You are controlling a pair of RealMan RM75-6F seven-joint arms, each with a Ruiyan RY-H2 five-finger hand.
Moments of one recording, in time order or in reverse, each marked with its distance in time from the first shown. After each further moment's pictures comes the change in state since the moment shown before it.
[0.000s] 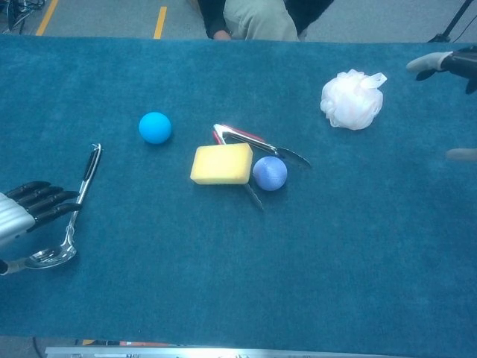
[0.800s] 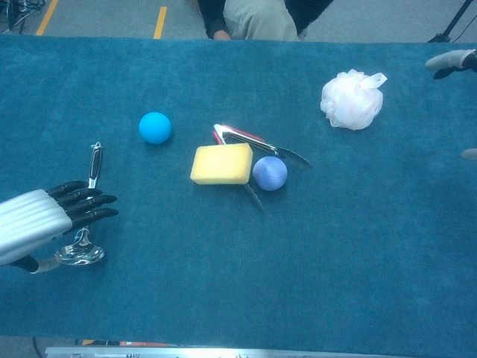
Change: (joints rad) left arm -0.096 0.032 -0.020 -0.192 0.006 -0.130 0.149; right arm -0.027 0.004 -0.011 0.058 -0.031 0.041 0.082
